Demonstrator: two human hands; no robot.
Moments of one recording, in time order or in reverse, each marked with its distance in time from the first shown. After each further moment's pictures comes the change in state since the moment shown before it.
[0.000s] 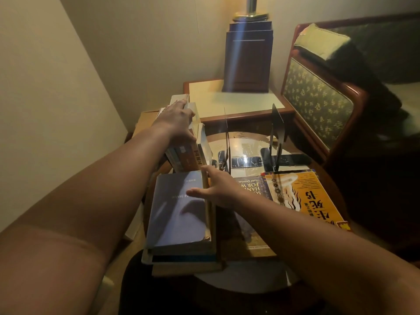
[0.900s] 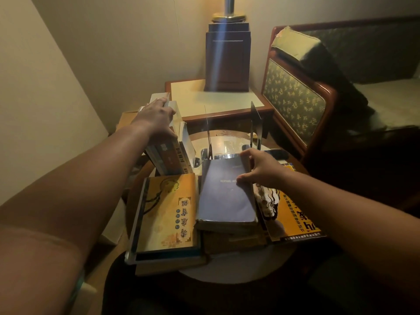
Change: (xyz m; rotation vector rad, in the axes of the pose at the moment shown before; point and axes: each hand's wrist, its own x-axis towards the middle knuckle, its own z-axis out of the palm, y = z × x) left_hand 0.002 0.000 0.002 -0.001 0.000 0.008; right_hand -0.048 0.069 -0.119 -0.077 0.162 0.196
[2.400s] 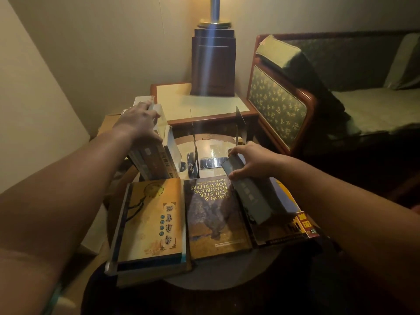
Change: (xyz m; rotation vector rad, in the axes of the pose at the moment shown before) left_hand 0.010 -0.009 0.007 -0.027 0.000 0.011; right_hand 0.001 -0.029 -0.042 -0.474 -0.091 0.021
